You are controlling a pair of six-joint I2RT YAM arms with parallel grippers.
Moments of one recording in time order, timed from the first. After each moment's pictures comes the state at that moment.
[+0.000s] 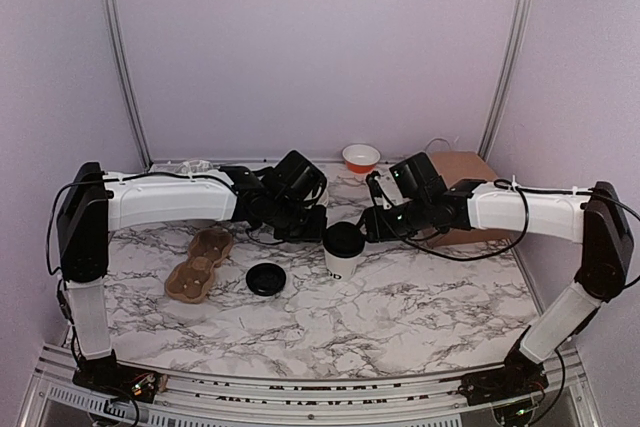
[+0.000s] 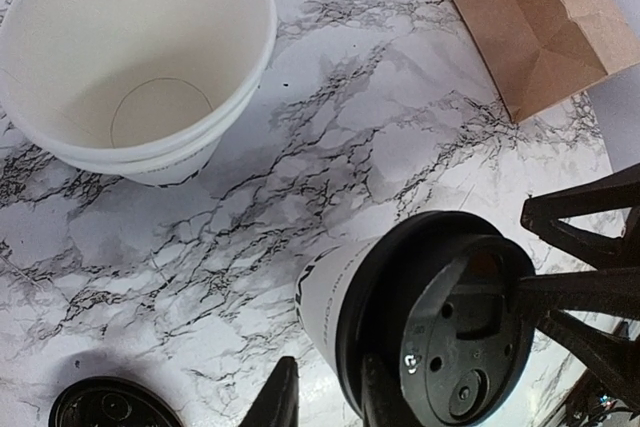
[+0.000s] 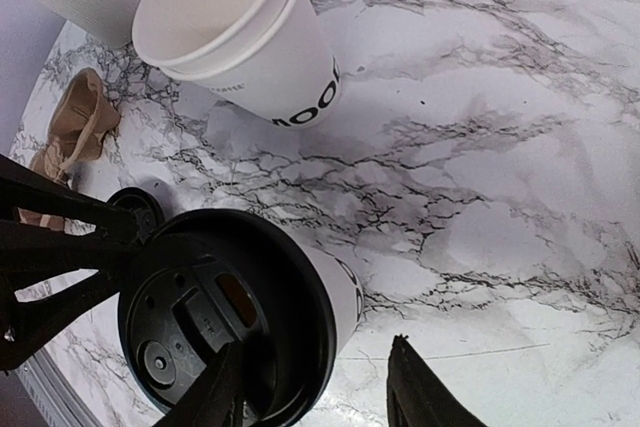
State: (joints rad) left arm -0.94 1.96 1.57 -0.51 -0.06 -0.67; right arm 0.68 1.58 1.09 -0.32 -0.14 0.41
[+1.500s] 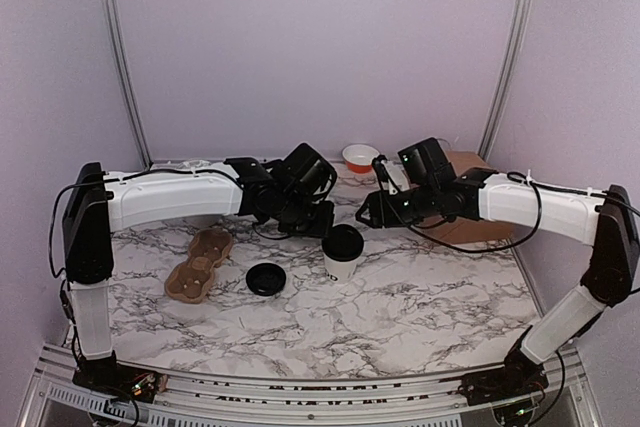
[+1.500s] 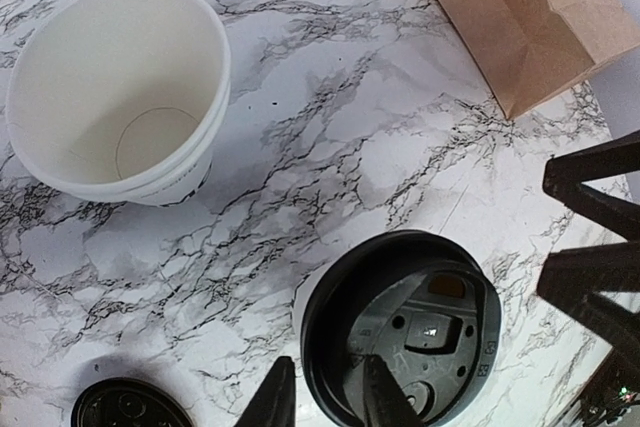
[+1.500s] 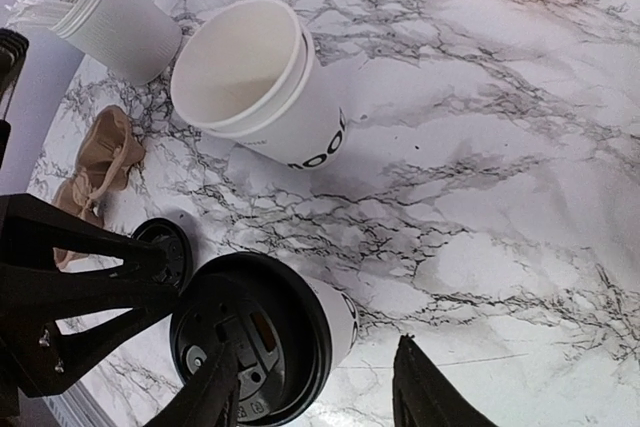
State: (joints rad) left arm -0.97 1.98 1.68 -0.60 -0.12 -0.61; right arm 0.66 1.54 1.15 -0.36 -0.13 0.41
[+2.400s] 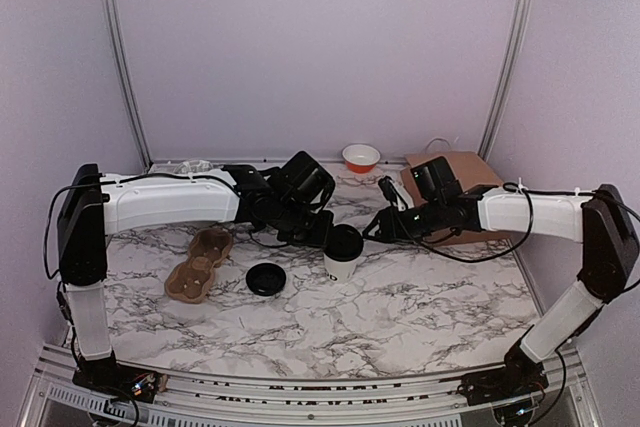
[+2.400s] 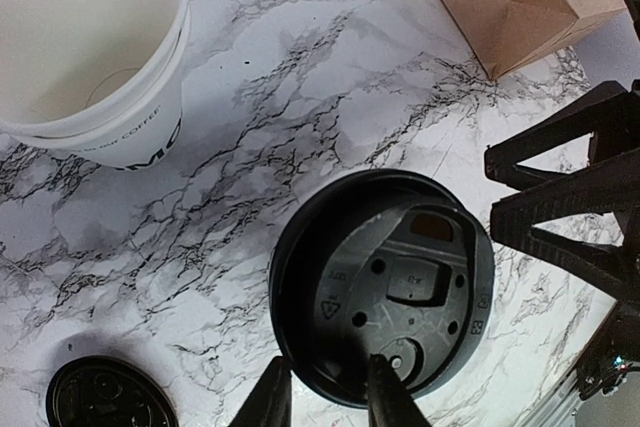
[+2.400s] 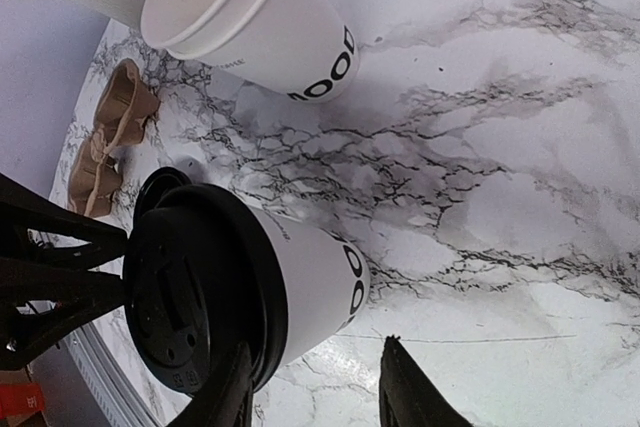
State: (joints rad) left arm -0.98 1.95 1.61 -0.58 -0.06 -0.61; right arm 0.55 1.56 1.00 -0.25 -0.40 0.42
